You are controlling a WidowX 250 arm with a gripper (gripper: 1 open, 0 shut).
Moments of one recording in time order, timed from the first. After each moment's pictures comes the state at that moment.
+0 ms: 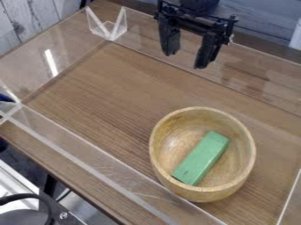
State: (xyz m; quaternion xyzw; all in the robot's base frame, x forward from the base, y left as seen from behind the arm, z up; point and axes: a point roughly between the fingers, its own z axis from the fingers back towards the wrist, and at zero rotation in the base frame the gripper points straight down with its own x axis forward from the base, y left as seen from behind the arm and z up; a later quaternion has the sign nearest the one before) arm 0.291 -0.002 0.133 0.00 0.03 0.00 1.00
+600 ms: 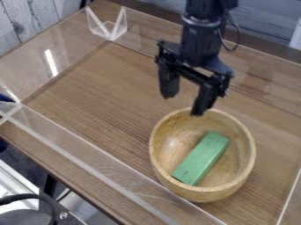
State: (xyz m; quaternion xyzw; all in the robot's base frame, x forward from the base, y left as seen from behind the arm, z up) arm 0.258 -0.036 0.092 0.00 0.05 -0.07 1.00
